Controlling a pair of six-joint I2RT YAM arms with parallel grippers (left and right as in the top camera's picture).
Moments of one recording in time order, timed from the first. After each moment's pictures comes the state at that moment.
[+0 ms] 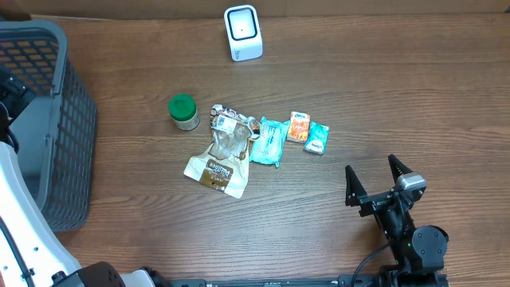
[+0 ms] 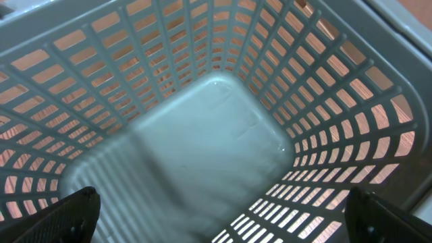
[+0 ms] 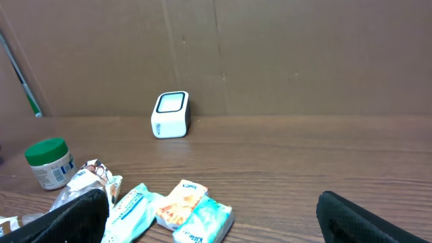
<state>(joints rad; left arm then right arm) 0.56 1.52 1.72 -1.02 -0.20 -0.37 0.04 0.01 0.02 -0.01 -0.23 0.12</state>
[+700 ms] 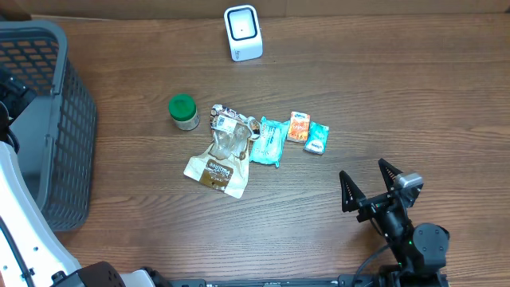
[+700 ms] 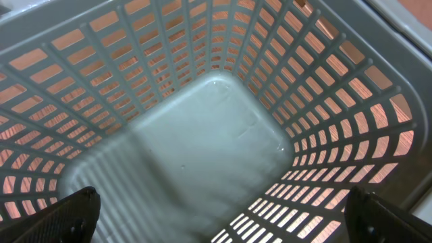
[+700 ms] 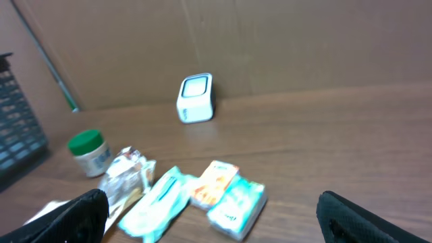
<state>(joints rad) 0.56 1.52 1.72 -1.02 -0.20 -0.37 0.04 0.02 0.07 -0.13 -0.33 0.22</state>
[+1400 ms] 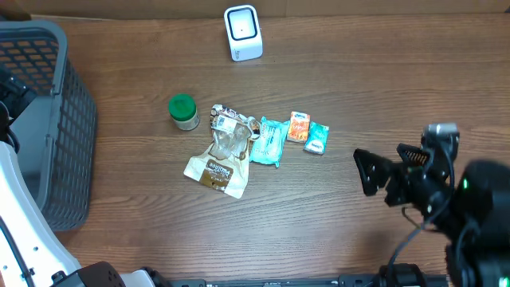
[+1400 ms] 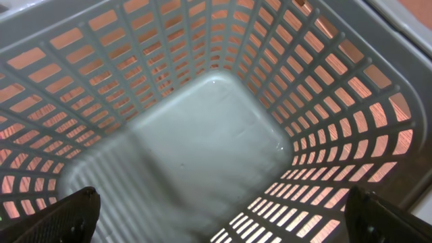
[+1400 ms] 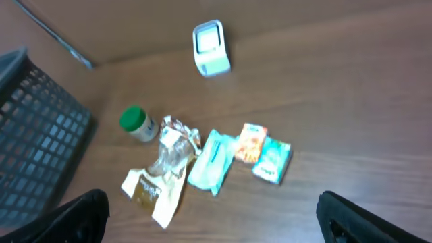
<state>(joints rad) 0.56 1.52 1.72 -1.02 -0.19 -0.37 0.04 0.73 1.09 -0.91 -0.38 0.23</state>
